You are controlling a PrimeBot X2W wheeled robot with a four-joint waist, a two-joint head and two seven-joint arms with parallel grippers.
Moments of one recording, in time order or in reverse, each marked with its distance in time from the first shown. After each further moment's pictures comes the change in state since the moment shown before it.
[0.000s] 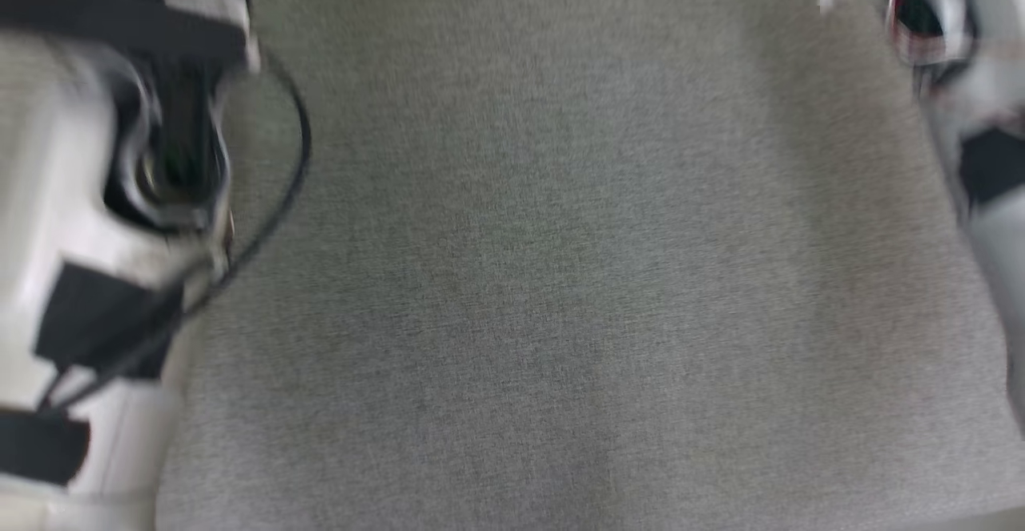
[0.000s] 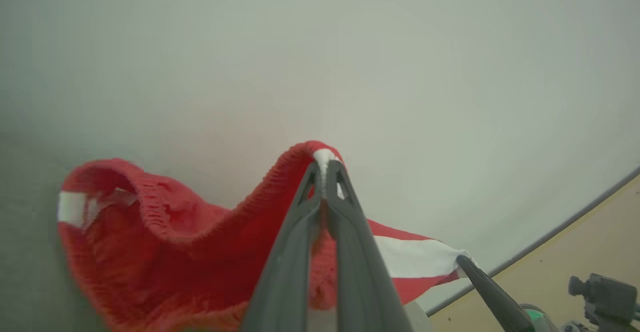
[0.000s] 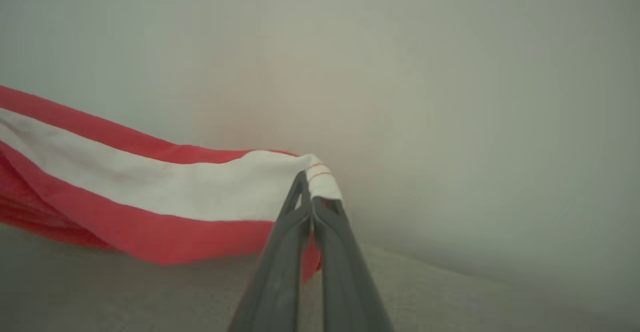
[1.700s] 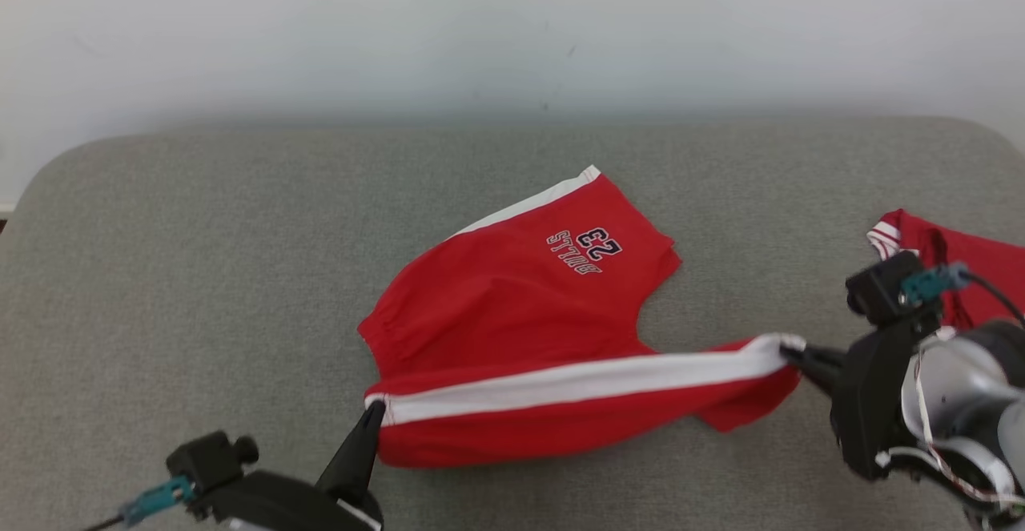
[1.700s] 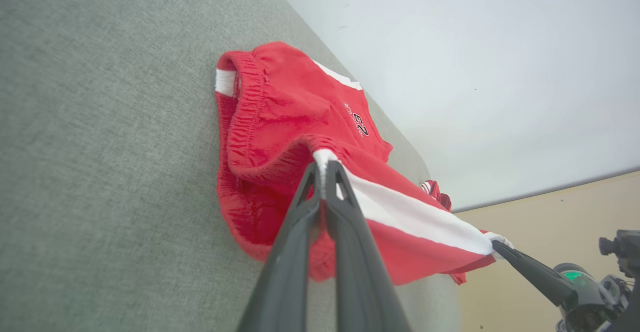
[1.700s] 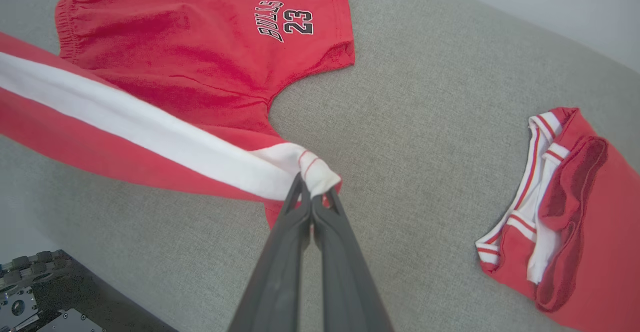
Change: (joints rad) left arm 0.953 0.076 -0.158 -0.303 -0.169 0.227 0.186; right arm 1.136 -0.211 -0.313 -0.721 0.138 0.000 0.850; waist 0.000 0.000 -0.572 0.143
